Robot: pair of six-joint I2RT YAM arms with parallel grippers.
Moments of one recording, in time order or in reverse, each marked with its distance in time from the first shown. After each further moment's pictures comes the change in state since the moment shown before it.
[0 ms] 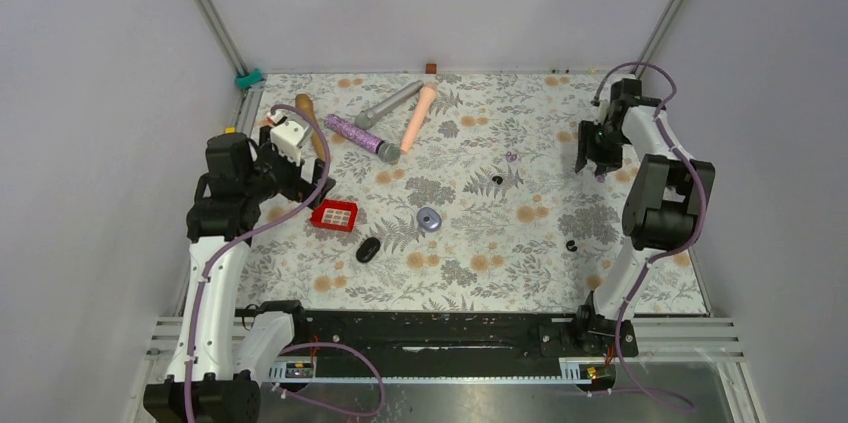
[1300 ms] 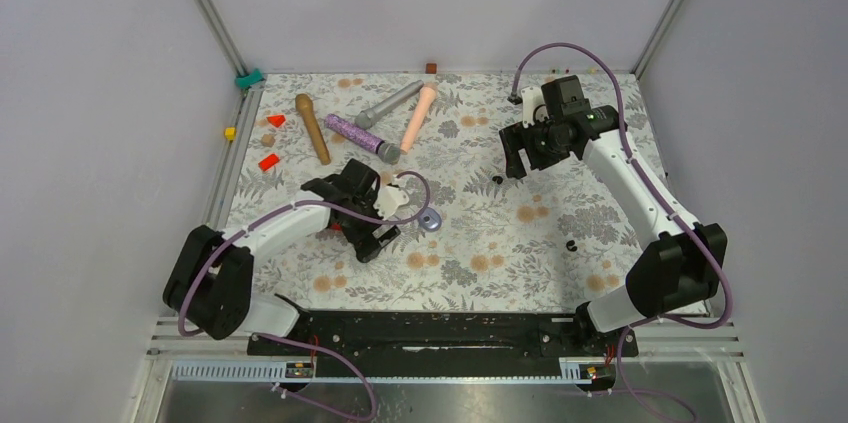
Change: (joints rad) left arm -0.576 0.505 -0.182 0.001 -0.360 0.076; right arm 0.484 -0.423 -0.103 -0.040 -0.117 -0.094
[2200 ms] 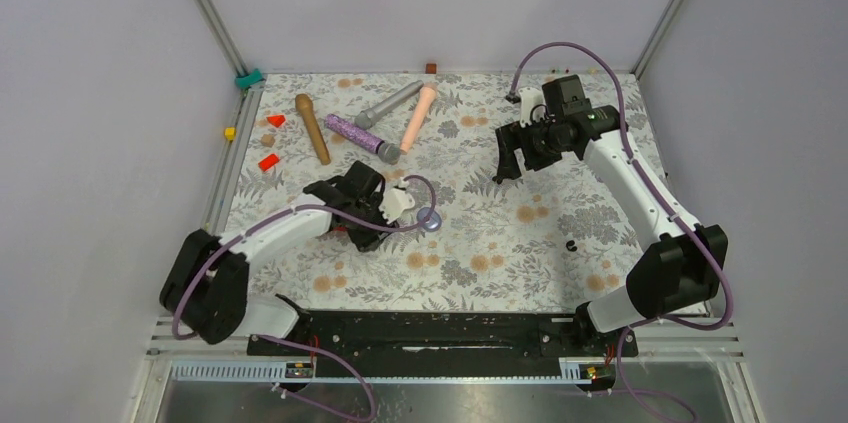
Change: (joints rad) left arm -0.053 0.031 0.001 0.009 0.001 0.011; right arm 0.000 -0.006 0.001 0.000 -0.102 0.028
